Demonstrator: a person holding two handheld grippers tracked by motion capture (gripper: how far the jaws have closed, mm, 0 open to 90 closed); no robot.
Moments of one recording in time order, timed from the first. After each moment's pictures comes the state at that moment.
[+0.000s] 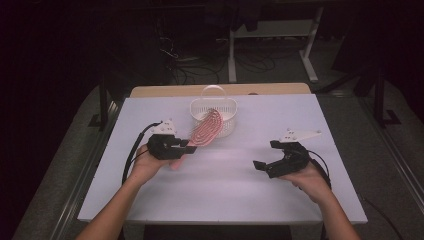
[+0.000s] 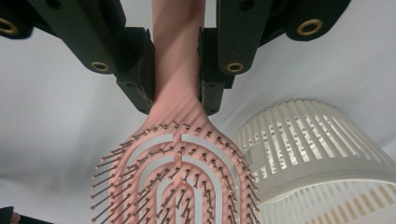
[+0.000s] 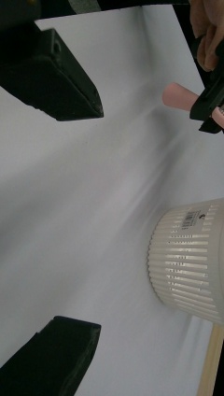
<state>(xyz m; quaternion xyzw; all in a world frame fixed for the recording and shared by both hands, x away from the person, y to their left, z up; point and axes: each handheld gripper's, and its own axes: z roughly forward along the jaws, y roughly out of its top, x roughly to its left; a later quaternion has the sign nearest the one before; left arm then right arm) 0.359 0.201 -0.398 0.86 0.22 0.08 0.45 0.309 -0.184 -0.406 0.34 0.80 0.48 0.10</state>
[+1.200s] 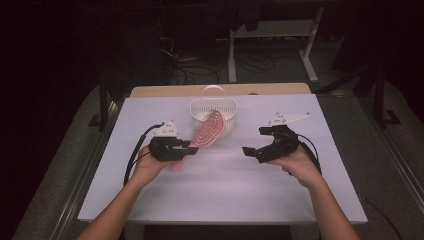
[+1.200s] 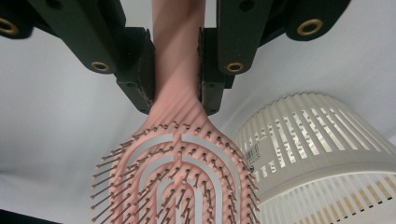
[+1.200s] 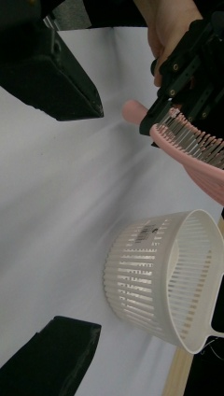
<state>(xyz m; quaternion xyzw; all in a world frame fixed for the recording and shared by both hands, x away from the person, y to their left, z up) 0.355 0.197 -0.399 0.86 0.21 0.09 0.45 0.335 -0.159 -0.374 0.32 0.80 0.50 0.09</state>
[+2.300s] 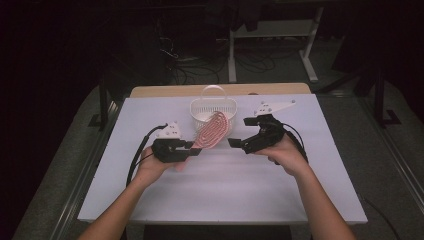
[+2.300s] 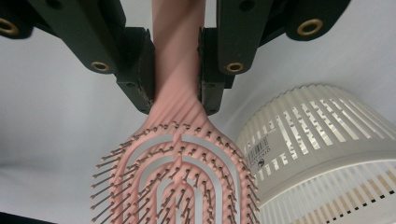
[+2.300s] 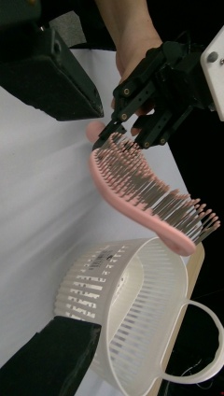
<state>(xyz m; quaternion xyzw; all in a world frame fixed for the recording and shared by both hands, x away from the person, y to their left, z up) 0.351 0.188 -0.399 0.86 0.20 0.10 0.45 0.353 -0.125 -0.353 0.29 0.80 0.52 0.07</state>
